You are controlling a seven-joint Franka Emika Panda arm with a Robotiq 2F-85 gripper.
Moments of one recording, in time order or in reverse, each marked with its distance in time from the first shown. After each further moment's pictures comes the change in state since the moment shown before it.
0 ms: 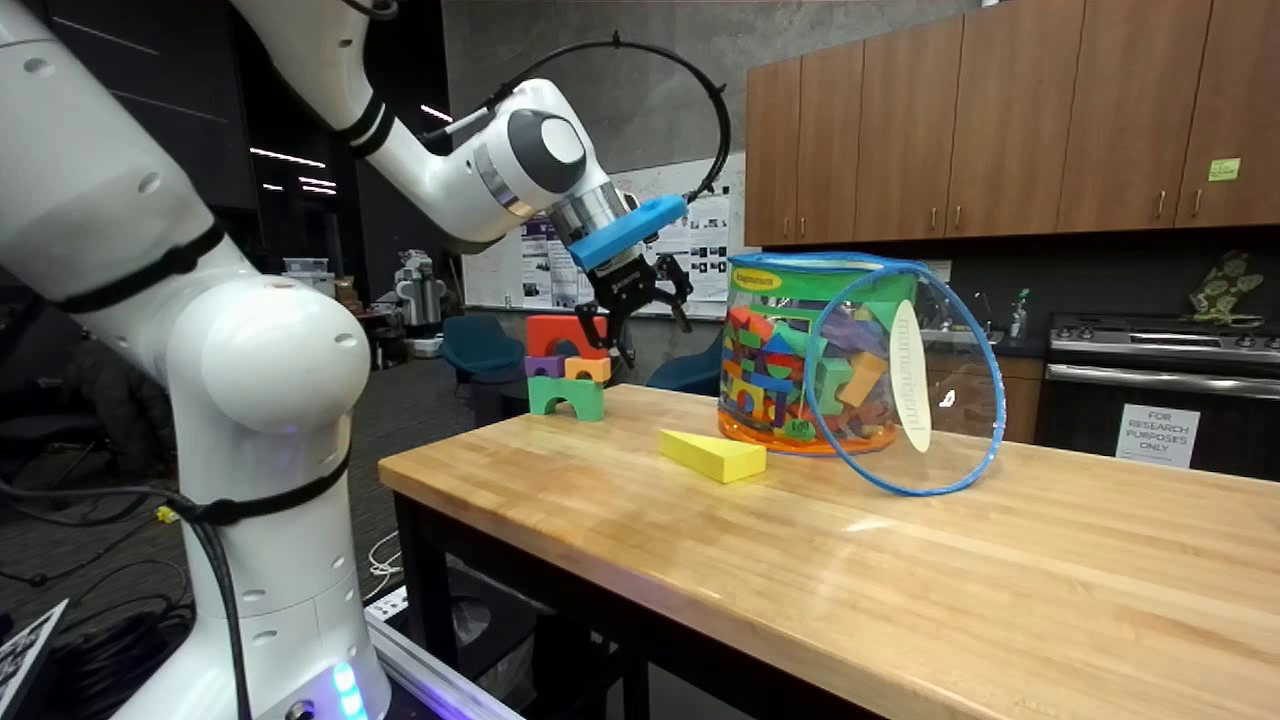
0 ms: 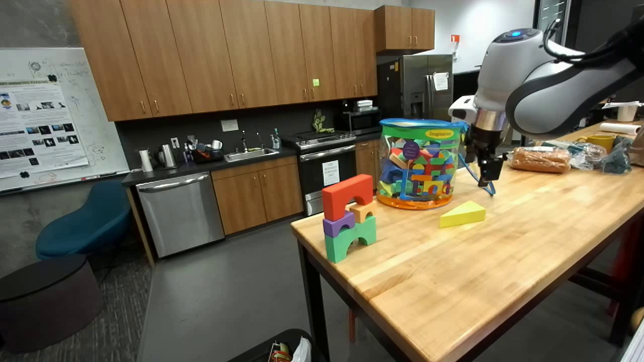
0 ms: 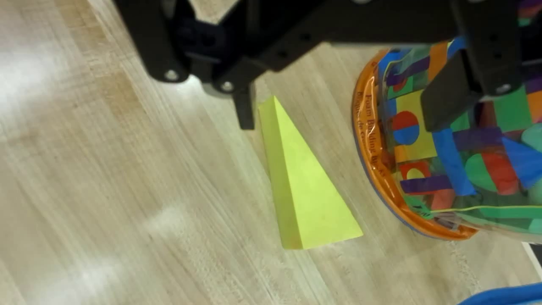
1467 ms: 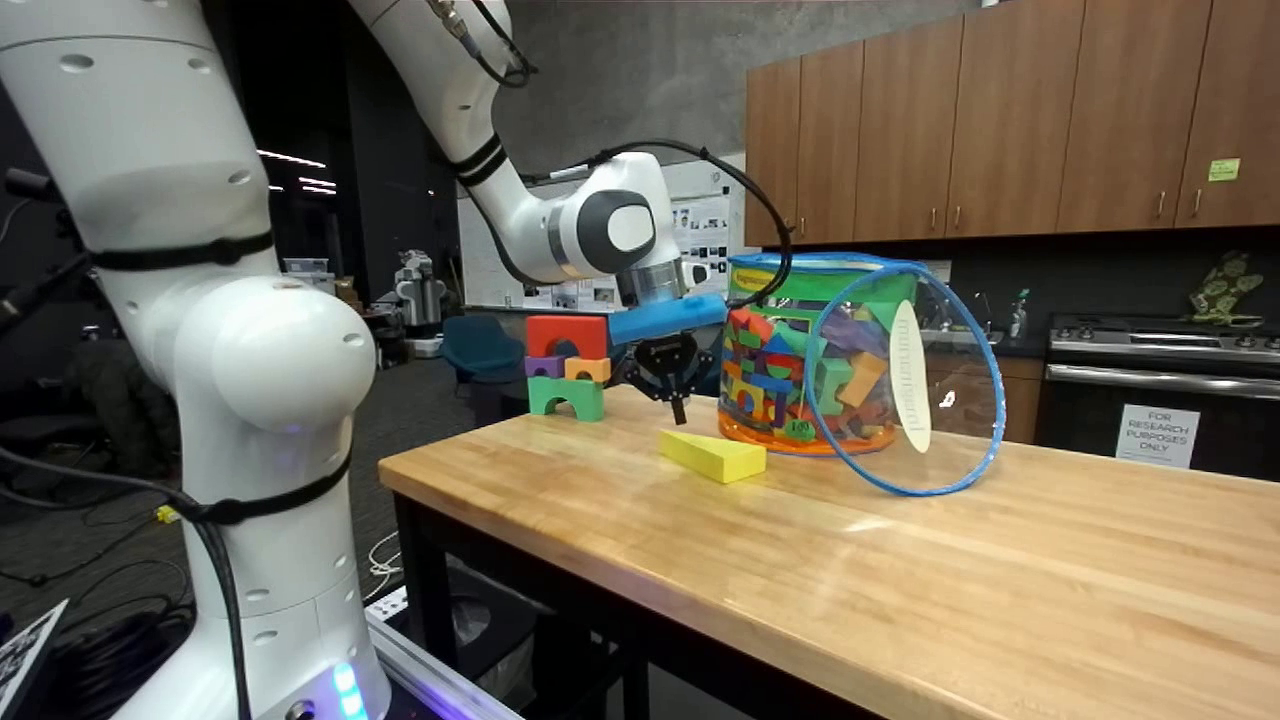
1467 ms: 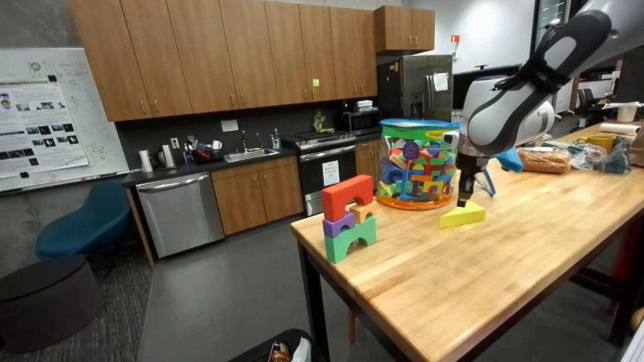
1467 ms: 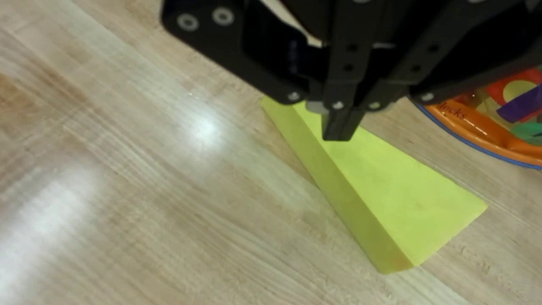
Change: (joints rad) arm 0.039 0.368 -0.107 0.125 0.357 0.131 0.040
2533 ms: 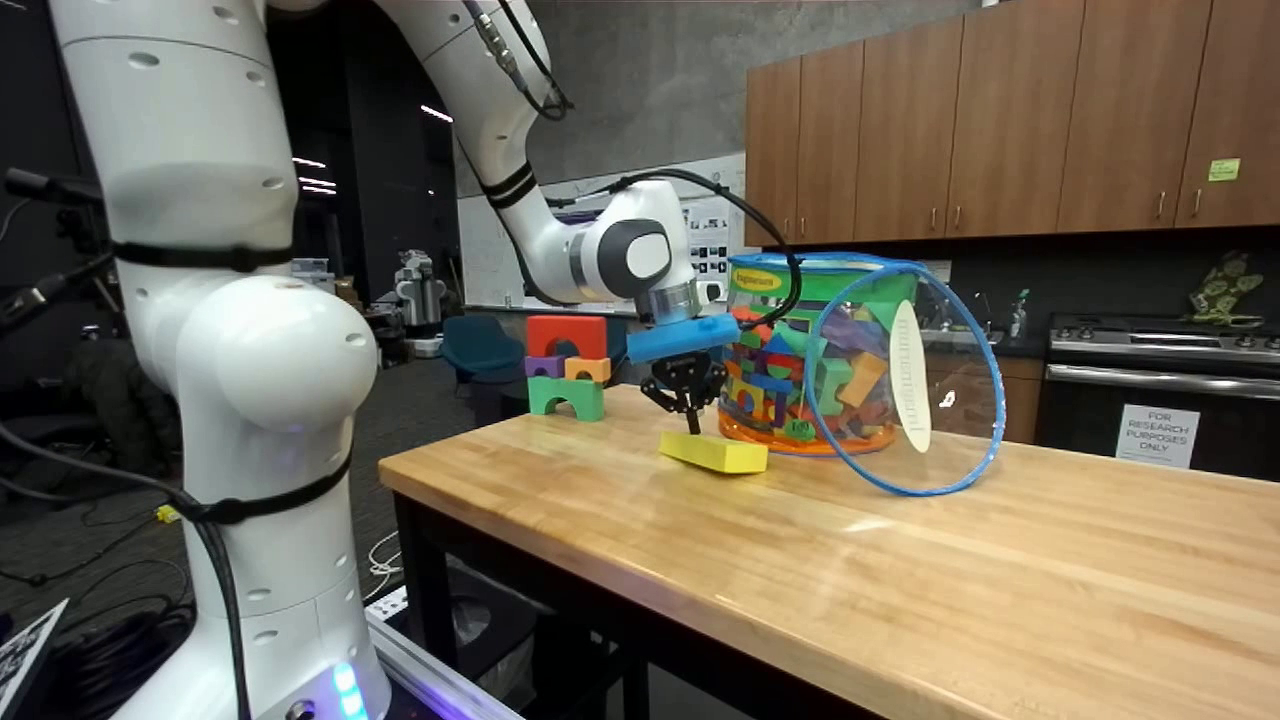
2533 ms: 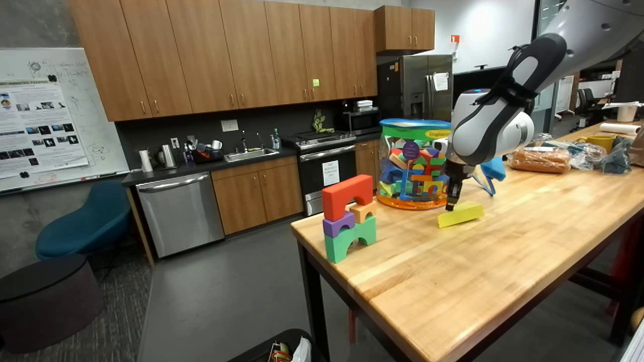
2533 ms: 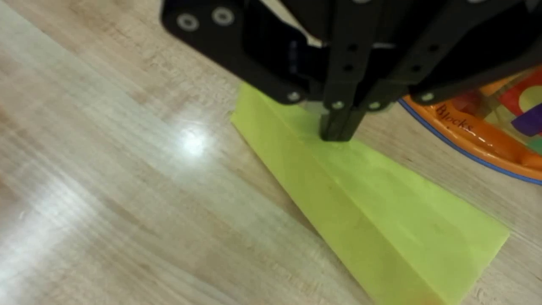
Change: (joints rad) arm 0.010 0.155 0.005 0.079 0.051 0.098 0.000
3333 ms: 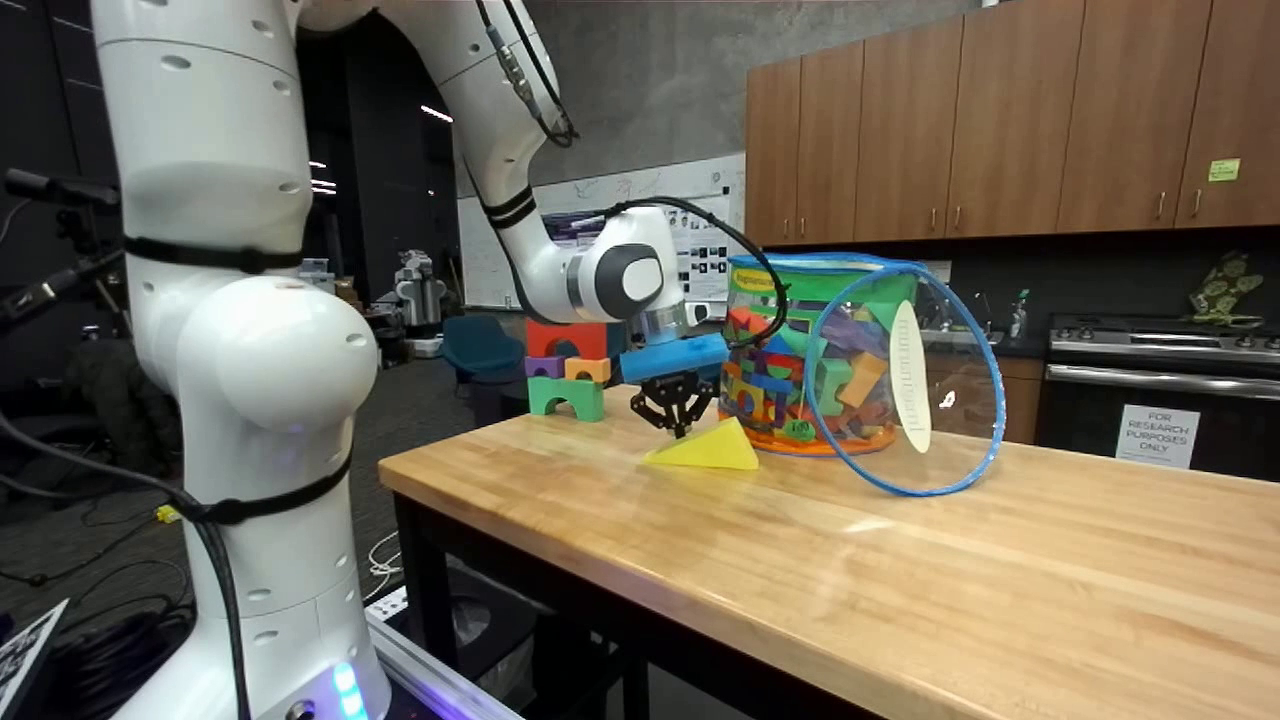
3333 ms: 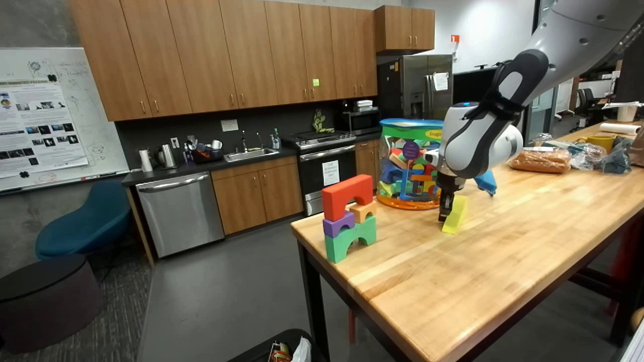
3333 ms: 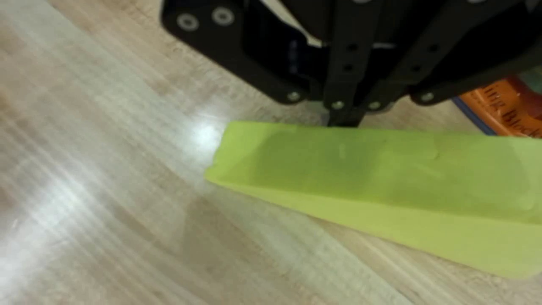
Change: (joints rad) arm 0.001 0.082 0.051 0.009 -0.005 0.049 0.006
